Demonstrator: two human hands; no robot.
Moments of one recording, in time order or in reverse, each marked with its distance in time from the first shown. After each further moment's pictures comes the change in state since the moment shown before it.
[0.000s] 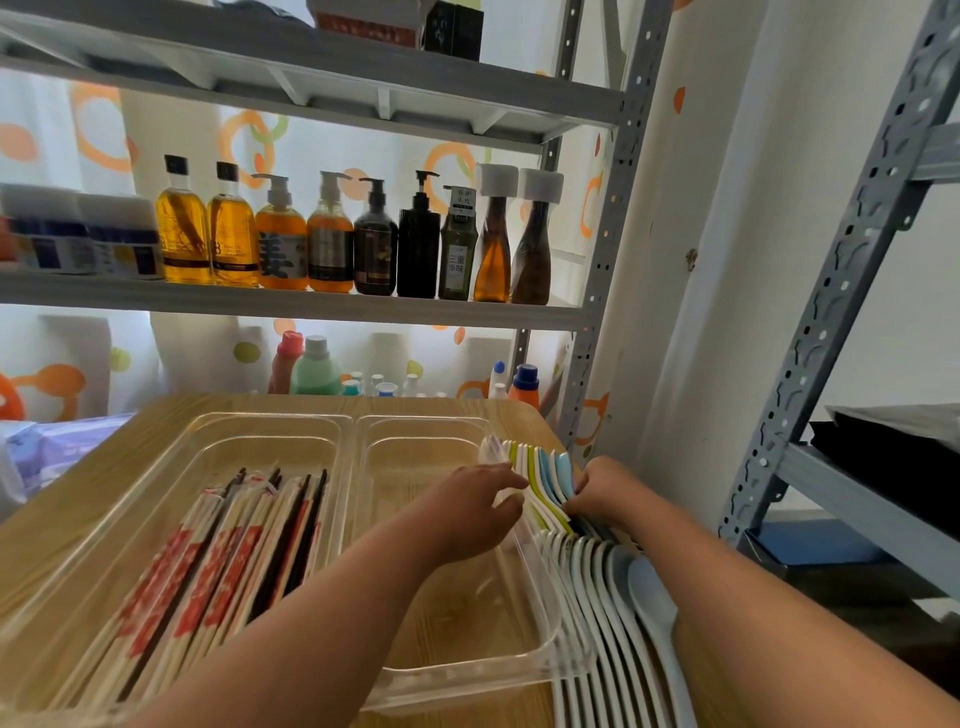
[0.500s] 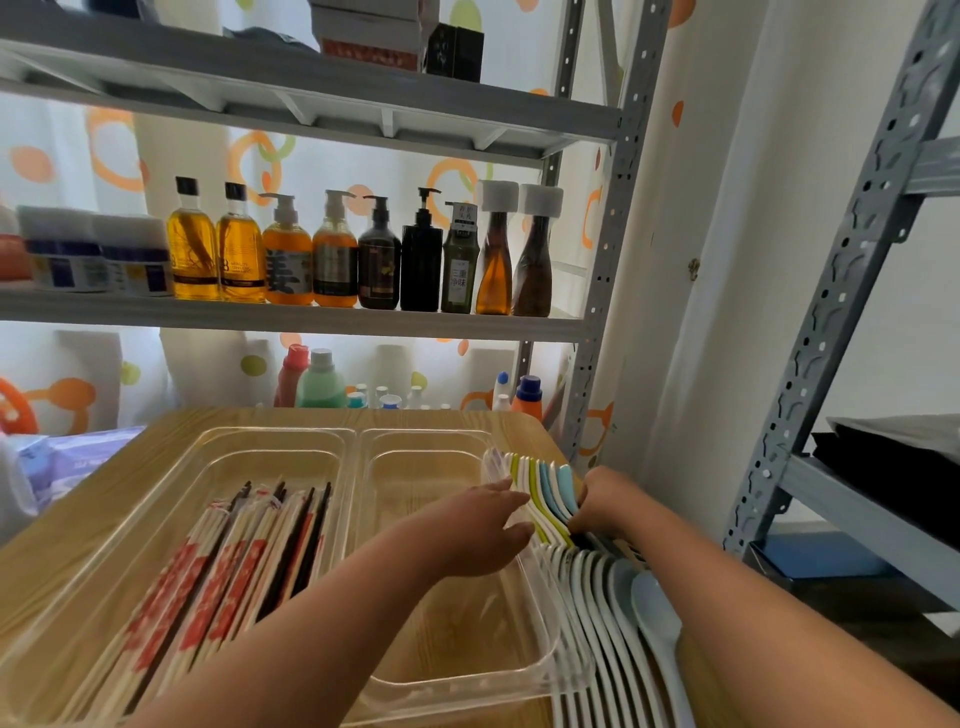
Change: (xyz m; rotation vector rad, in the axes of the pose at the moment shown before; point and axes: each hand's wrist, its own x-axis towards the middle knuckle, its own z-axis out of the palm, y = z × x) left_hand -0.005 0.015 -0.010 0.184 -0.173 -0.013; right_hand -0.004 -0.006 -0.006 -0.116 -0.033 0.009
